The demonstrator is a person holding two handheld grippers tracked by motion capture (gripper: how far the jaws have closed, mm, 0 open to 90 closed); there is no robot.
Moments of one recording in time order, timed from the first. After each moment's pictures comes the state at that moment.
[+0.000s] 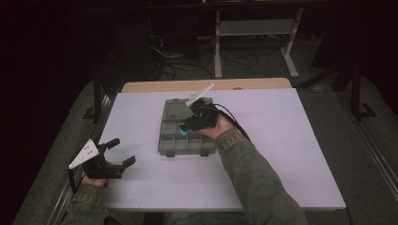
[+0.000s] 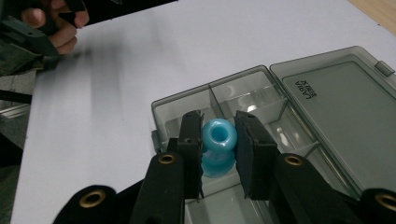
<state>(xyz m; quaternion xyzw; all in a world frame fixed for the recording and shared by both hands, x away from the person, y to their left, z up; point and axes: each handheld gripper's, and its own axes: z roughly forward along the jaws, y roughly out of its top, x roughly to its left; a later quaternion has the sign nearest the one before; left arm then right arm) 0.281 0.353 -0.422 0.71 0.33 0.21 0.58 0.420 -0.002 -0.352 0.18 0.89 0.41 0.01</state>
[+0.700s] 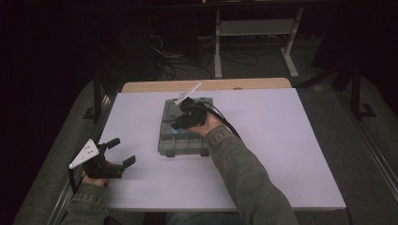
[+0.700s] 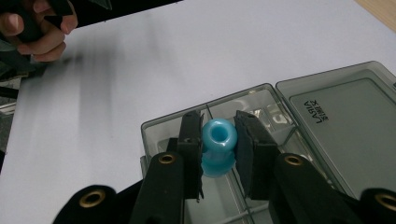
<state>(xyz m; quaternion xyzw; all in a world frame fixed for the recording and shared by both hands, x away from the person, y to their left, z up) 0.282 0.354 -0.423 0.71 0.32 0.21 0.58 0.435 0.029 -0.360 0.17 0.90 0.41 0.01</state>
